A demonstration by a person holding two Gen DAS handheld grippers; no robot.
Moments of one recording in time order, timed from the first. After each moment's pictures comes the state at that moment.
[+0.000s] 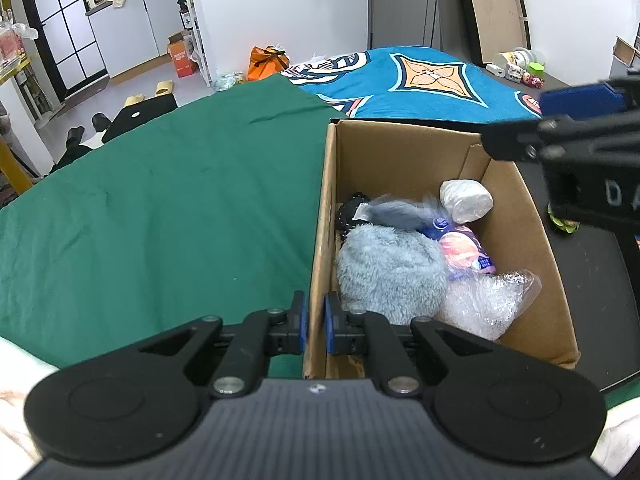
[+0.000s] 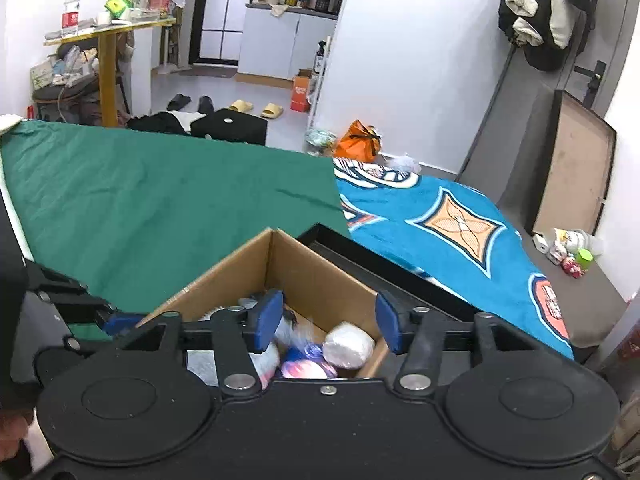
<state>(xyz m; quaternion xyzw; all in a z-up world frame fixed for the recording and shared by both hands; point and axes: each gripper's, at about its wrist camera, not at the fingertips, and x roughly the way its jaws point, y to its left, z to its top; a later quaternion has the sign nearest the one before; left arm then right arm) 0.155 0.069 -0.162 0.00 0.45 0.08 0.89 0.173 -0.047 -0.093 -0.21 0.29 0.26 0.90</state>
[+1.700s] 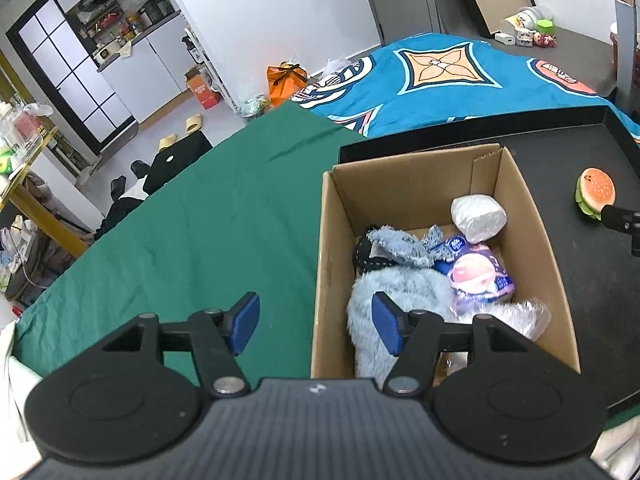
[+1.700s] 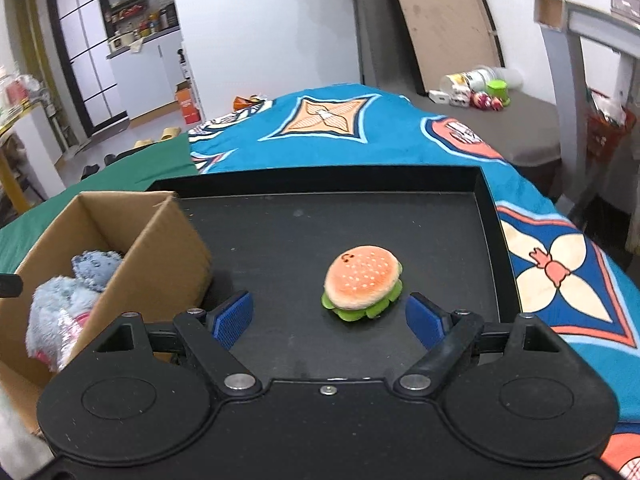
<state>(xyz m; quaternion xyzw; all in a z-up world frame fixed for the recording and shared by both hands) 0.193 0.023 -0.137 0.13 0.45 0.13 0.87 0.224 -0.215 -0.185 0.00 0.36 0.14 0.92</state>
